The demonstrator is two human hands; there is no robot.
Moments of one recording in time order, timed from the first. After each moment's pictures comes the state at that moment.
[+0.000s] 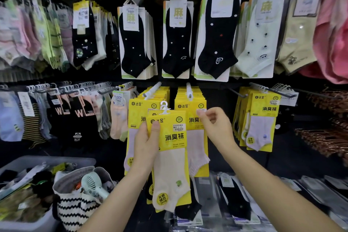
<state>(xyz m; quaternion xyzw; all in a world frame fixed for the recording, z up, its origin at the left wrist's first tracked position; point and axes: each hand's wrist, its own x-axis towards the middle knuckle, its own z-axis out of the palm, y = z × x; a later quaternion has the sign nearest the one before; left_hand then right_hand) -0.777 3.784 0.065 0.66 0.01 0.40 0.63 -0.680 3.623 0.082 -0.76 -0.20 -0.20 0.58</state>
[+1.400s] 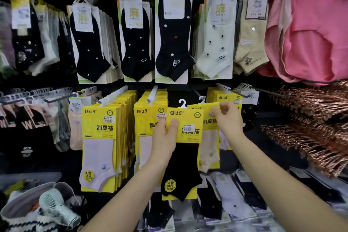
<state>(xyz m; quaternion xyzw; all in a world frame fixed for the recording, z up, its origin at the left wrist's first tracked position) -0.704 3.668 0.077 0.71 -0.03 0.30 0.64 -0.623 3.509 0.104 -0.76 -0.06 -0.25 0.60</state>
